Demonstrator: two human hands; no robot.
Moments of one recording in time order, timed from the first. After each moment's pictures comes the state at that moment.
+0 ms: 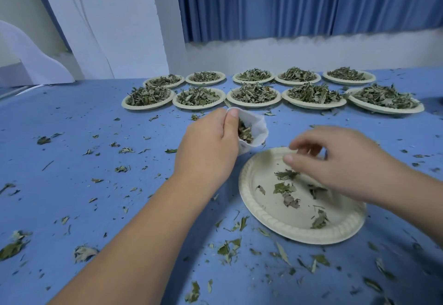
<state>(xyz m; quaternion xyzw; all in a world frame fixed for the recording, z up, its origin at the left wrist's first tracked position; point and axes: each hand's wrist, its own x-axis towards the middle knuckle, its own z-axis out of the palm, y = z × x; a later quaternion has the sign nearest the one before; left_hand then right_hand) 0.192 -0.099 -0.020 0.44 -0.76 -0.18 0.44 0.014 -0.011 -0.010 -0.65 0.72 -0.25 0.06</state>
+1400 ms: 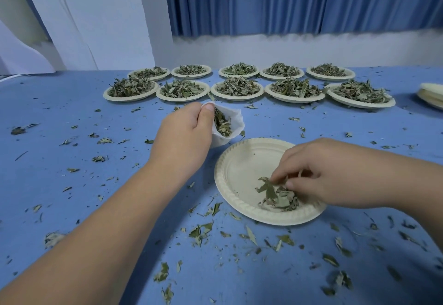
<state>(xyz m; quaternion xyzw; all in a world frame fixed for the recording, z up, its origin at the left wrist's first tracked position) 0.191 -0.099 -0.025 0.45 -0.75 -0.20 0.44 -0.004 0.017 -0.002 -0.75 0.65 -0.02 0.13</state>
